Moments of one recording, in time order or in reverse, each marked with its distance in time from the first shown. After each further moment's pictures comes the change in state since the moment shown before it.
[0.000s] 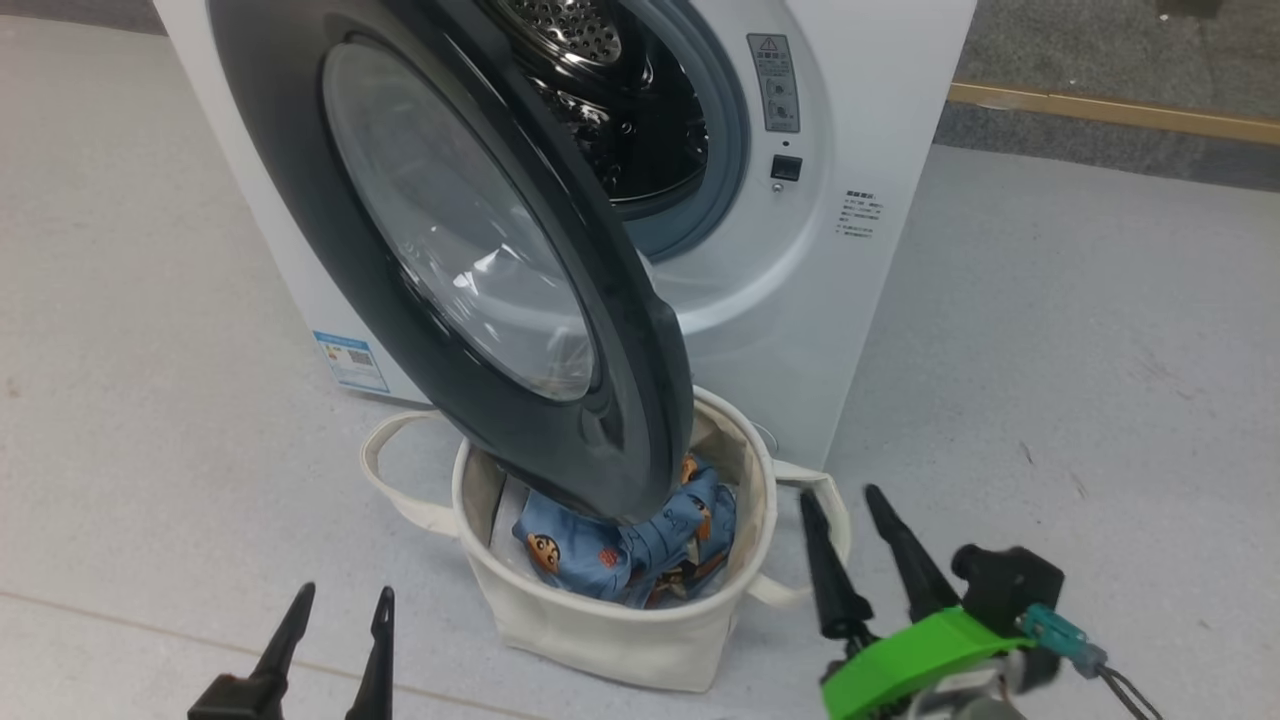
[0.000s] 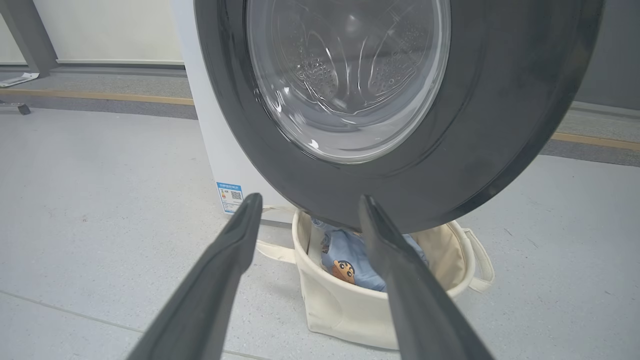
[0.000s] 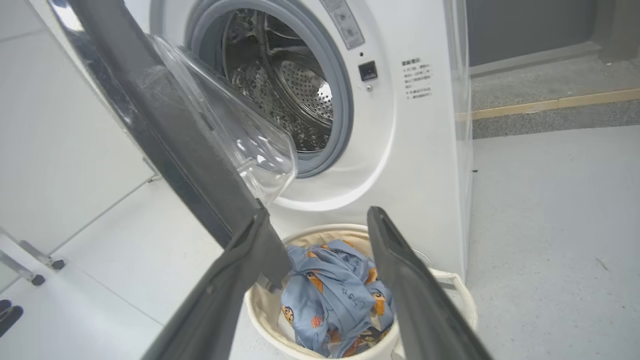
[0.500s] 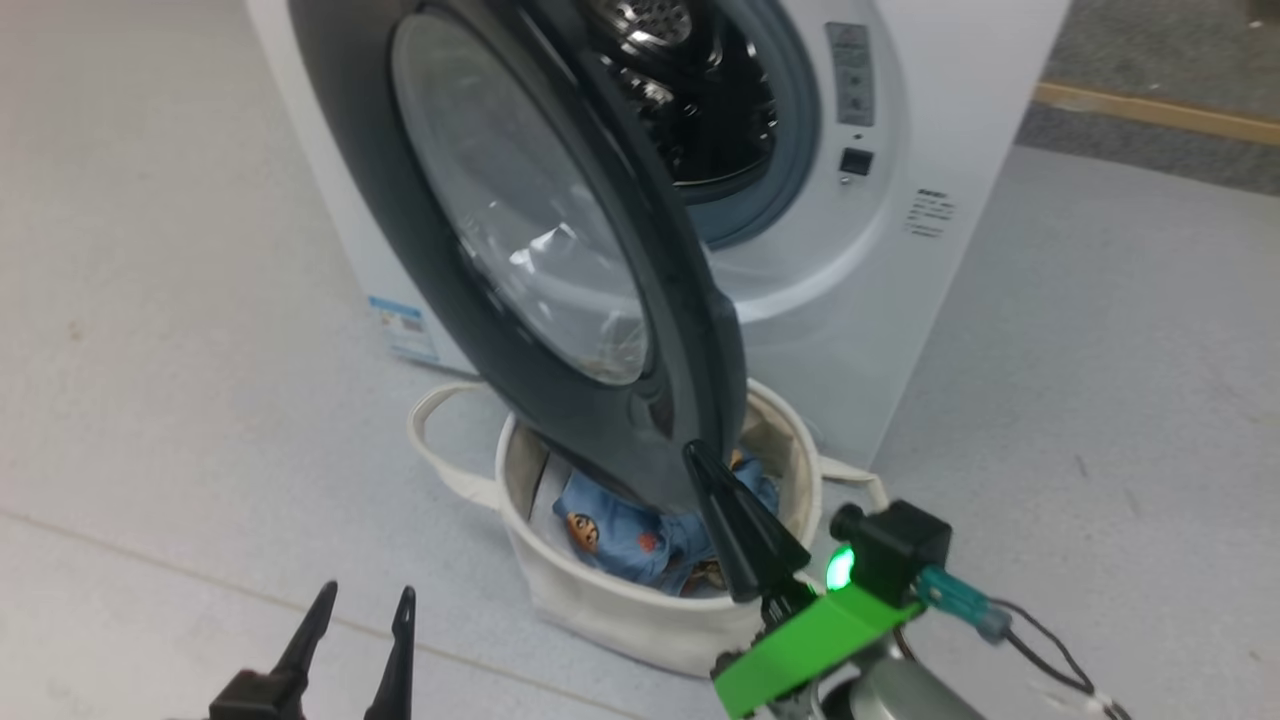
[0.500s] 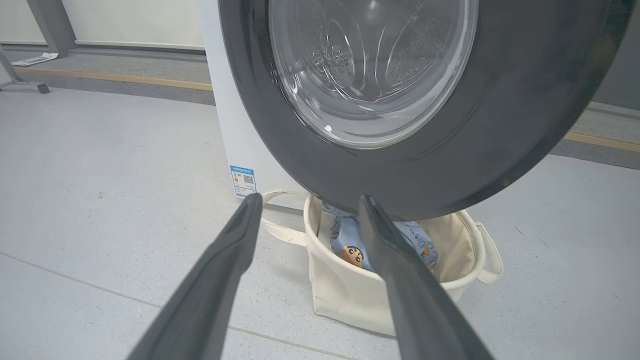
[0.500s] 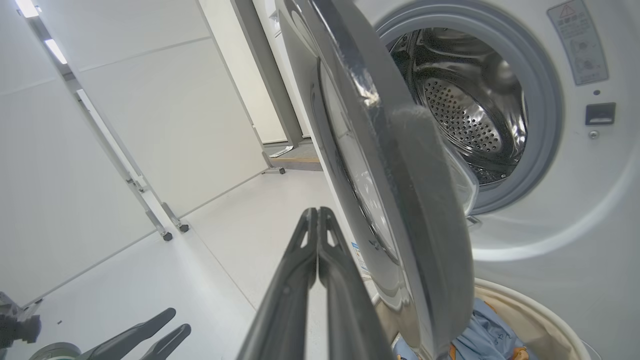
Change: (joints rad) left arm -0.011 -0.012 -0.025 0.016 0.000 -0.012 0.000; right arm -0.113 0.000 0.252 -0.151 0.032 0.000 0.000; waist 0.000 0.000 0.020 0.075
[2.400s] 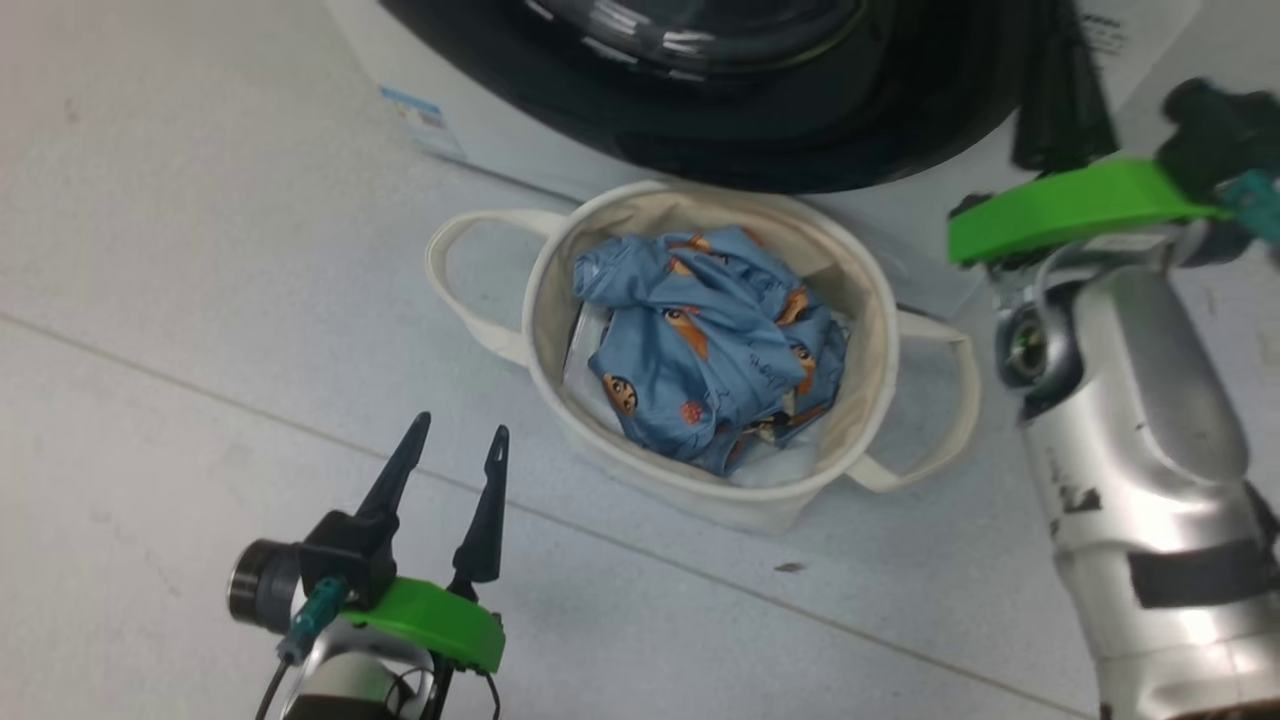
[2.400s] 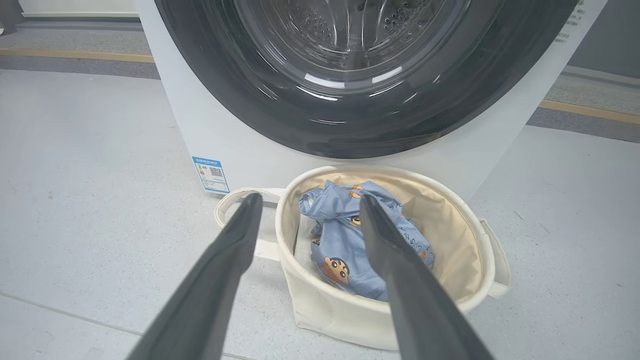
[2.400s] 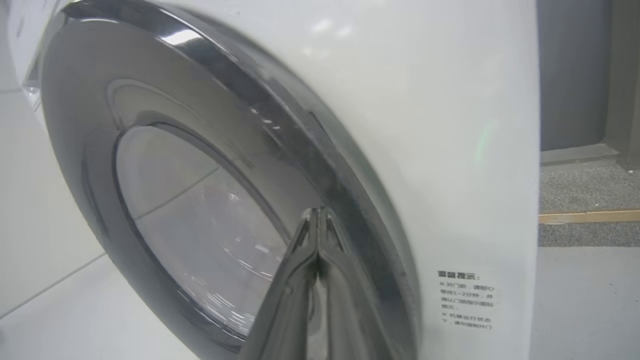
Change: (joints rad) left arm -0.276 -0.167 -0.006 0.092 0.117 -0.077 -0.001; right arm -0.566 -0.015 -0.507 0.335 -0.163 0.003 -0.016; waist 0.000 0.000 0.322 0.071
